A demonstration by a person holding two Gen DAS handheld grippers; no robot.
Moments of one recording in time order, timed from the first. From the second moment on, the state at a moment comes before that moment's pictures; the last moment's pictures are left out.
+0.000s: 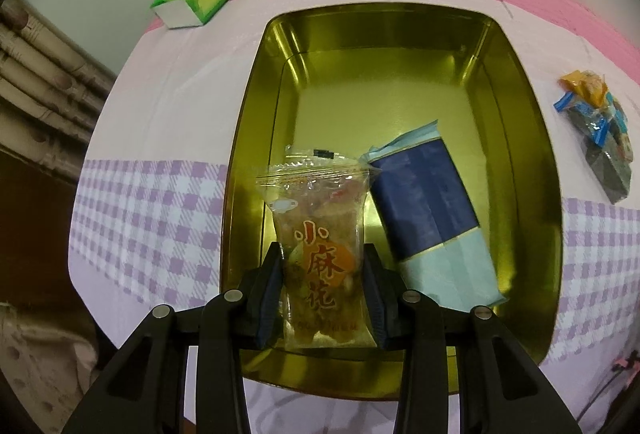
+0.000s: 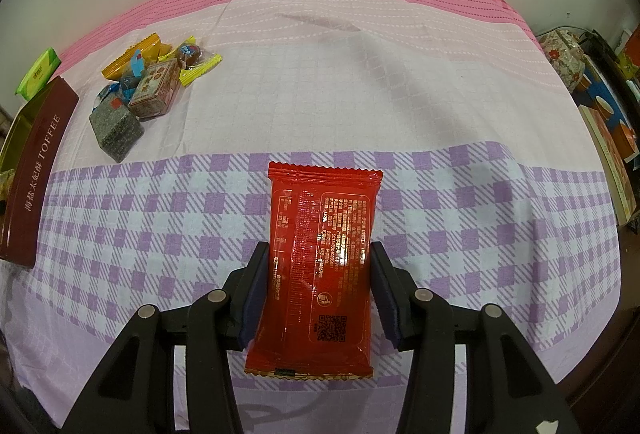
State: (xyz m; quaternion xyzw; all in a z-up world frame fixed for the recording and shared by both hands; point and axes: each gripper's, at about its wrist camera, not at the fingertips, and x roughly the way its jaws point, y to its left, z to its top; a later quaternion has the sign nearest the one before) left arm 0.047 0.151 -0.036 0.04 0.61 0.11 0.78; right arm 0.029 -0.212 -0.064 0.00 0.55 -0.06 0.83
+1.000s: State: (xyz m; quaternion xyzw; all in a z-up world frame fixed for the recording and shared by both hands) left arm 0.027 0.161 -0.008 -0.02 0.54 0.06 0.84; right arm 0.032 -0.211 -0.062 -0.01 0.56 -0.07 0.82
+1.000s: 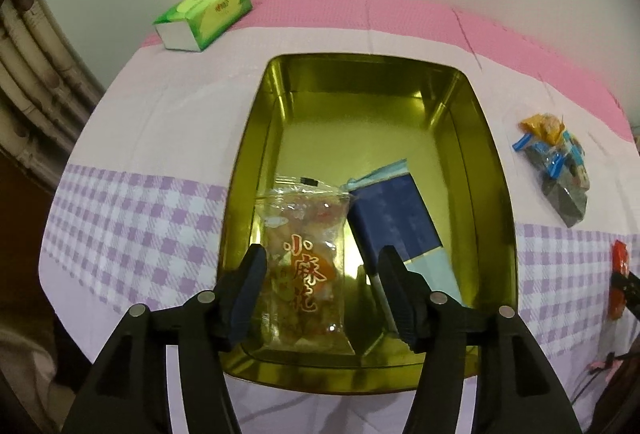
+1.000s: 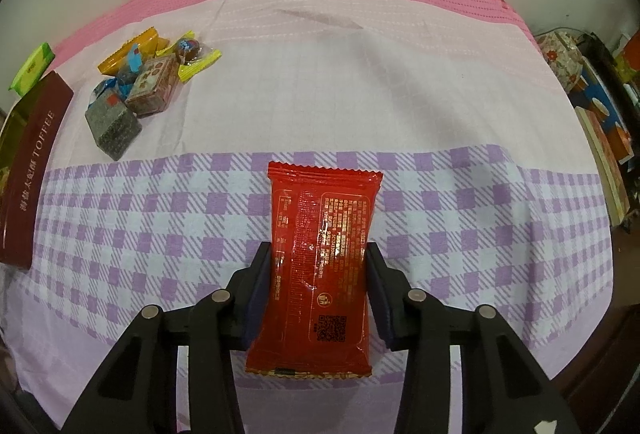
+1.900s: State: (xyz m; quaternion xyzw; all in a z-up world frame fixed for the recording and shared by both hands) left arm -0.009 0.248 0.008 -0.07 0.49 0.19 0.85; right arm 0.047 0.007 0.018 -0.04 0.52 0.17 0.84
